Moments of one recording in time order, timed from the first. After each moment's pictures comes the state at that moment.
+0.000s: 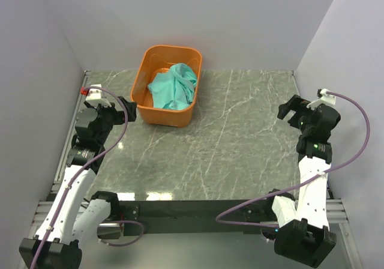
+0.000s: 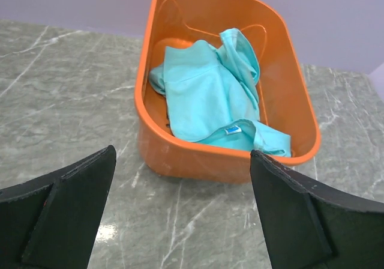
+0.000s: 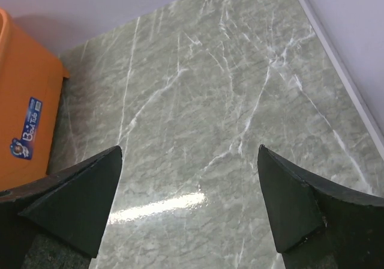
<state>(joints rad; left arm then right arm) -0.13 0.78 0.74 -0.07 0.03 -0.30 -0.37 0.85 0.81 -0.26 -0.25 0.25</state>
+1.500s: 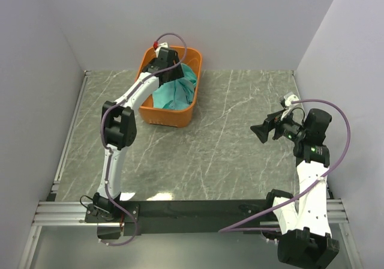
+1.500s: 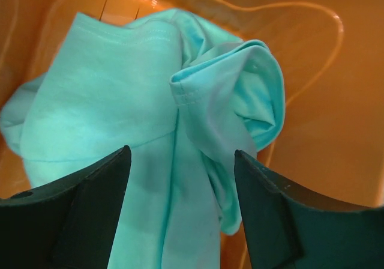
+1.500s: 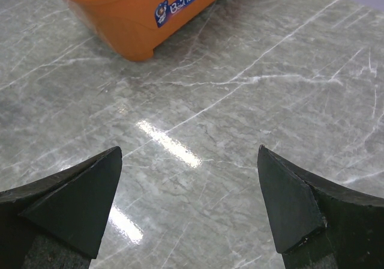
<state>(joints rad) -0.40 2.28 2.13 -0.49 -0.24 -0.56 -0.29 0.81 0.80 -0.44 -0.91 -0.27</state>
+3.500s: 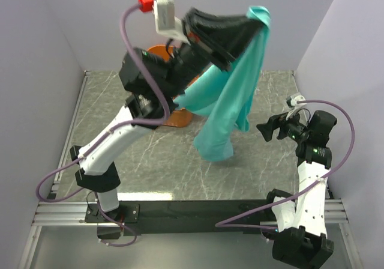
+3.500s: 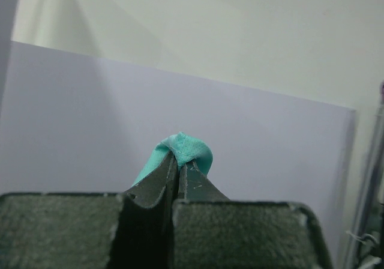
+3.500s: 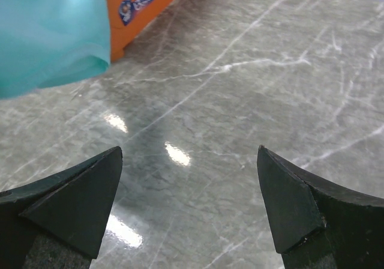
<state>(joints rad) -1.08 1.78 2.44 0.20 0.09 -0.42 -0.36 0.80 0.79 -0.45 -0.87 -0.26</state>
